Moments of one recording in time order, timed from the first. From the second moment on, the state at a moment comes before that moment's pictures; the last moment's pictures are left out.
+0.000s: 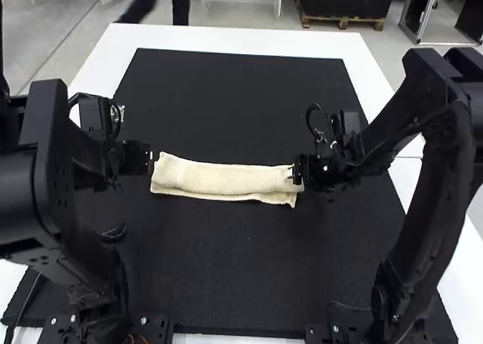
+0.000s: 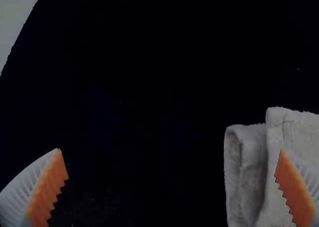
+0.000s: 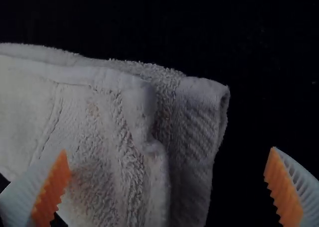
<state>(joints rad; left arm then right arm) 0.31 1.24 0.37 0.26 0.16 0.15 0.18 1.73 0.61 0.23 -0.42 0.12</state>
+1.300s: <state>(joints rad) 0.32 1.16 0.38 0.20 0.16 0.12 0.15 1.60 0.73 0.03 -0.49 0.10</state>
